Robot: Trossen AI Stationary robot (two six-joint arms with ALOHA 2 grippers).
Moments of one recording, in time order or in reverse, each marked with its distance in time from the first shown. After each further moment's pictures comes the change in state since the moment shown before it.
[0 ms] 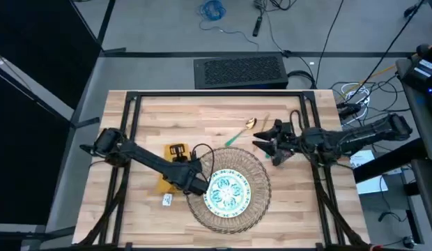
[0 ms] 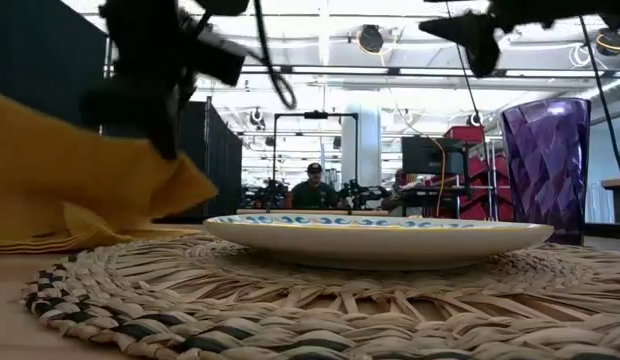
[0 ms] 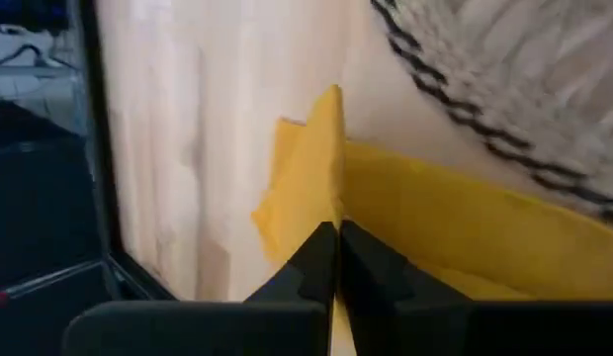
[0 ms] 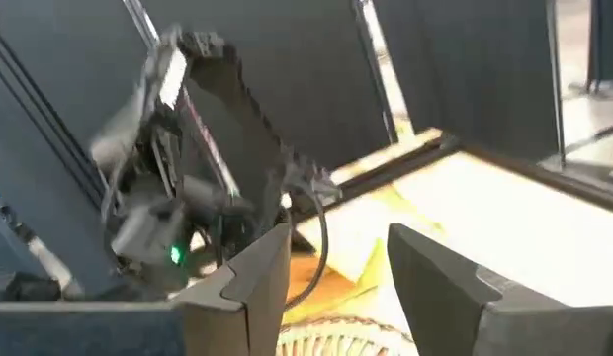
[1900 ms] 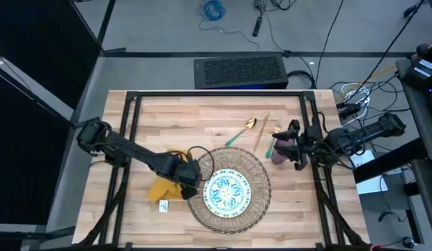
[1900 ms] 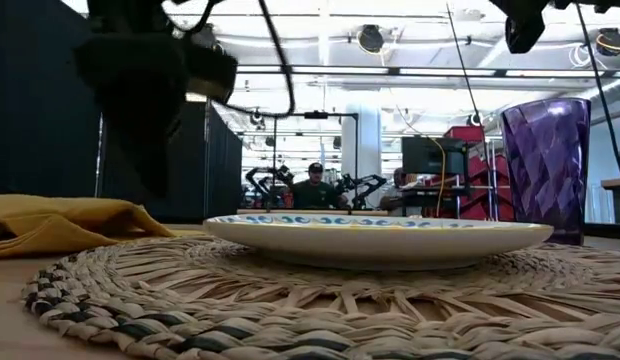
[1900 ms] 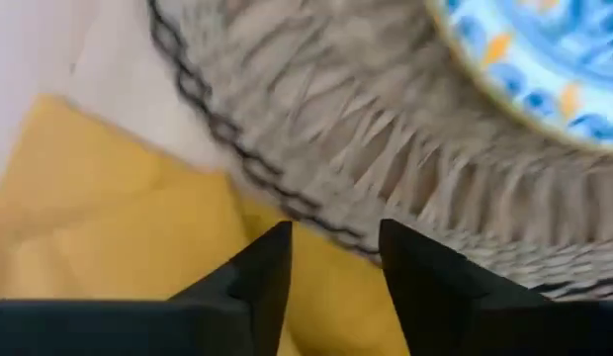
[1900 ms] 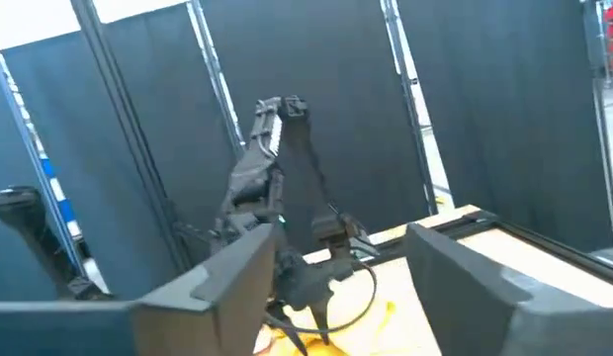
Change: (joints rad) left arm 0.044 -0.200 -0.318 0.628 0.410 -0.106; right arm 0.204 -0.388 -0.196 0.107 0.141 -0.185
